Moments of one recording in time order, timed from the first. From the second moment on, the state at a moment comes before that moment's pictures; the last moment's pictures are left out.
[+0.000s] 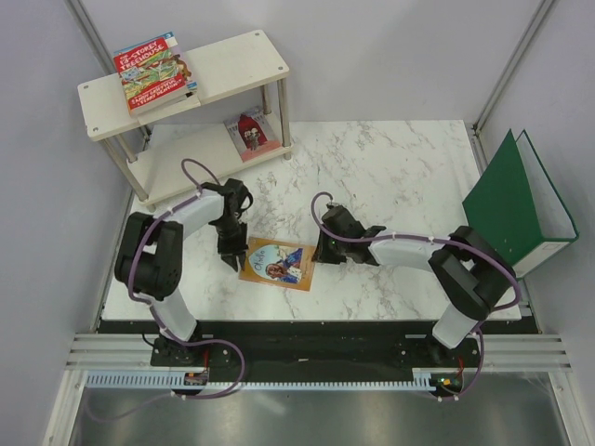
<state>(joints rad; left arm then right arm) -0.28 1.71 1.11 -1.01 0.11 -0.35 0.77 1.67 0.86 -0.07 -0.03 0.83</state>
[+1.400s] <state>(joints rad) -0.49 2.07 1.68 -1.04 0.05 -0.41 0.66 1.77 0.91 -0.08 -0.52 0.54</state>
